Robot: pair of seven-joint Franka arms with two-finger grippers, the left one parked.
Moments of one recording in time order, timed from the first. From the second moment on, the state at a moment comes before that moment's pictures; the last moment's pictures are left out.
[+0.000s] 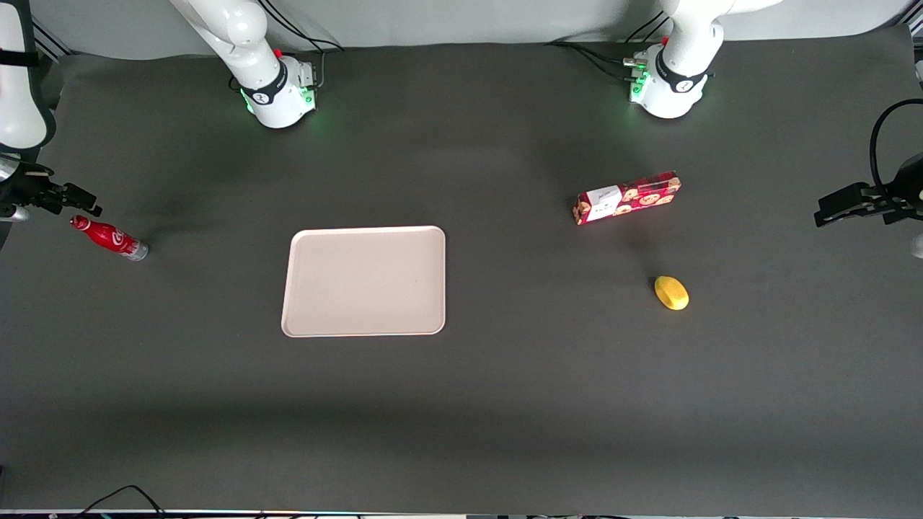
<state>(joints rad) -0.68 -0.02 0.00 -2.34 0.02 2.34 -0.59</state>
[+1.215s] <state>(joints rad) -0.69 0.04 0.00 -2.31 0.06 2.37 -0.63</state>
